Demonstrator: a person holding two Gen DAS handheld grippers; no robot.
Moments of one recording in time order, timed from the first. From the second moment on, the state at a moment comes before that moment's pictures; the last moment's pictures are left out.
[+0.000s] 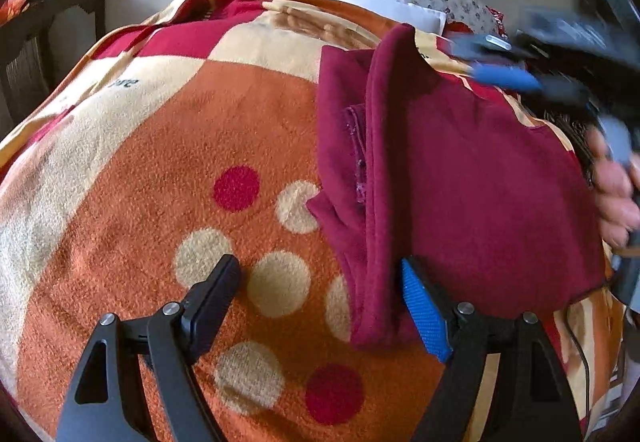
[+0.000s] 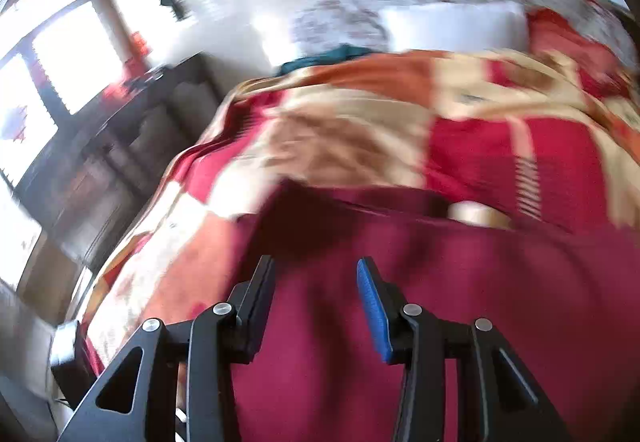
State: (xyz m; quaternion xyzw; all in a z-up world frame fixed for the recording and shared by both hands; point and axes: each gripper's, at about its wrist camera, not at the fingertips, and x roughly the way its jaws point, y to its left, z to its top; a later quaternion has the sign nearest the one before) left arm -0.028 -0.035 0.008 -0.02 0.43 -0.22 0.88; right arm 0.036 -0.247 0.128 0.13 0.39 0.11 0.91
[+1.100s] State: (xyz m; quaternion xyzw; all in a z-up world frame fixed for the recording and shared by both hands) left arm -0.017 -0.032 0.003 -0.02 0.43 -0.23 0.87; right arm 0.126 -0.200 0.092 0.04 0.41 0.06 0.91
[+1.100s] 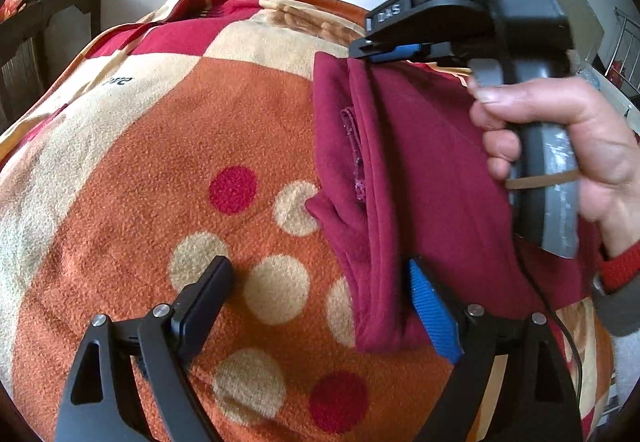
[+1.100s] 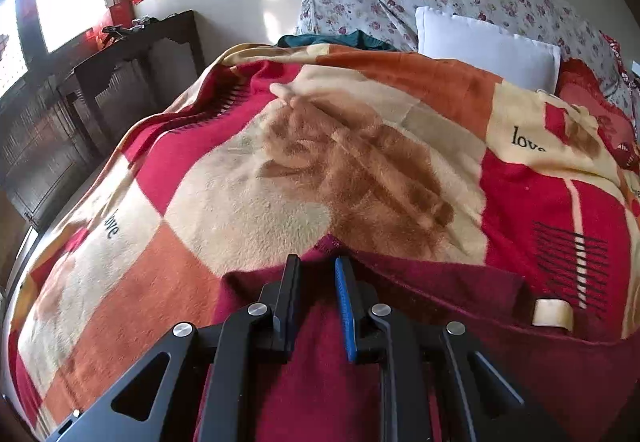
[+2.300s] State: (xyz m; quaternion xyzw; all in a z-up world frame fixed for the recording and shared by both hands) left arm -0.008 -0.014 0.013 -0.10 0.40 -0.24 0.88; right arm 0.059 -0.198 0.118 0.06 0.39 0.09 0.92
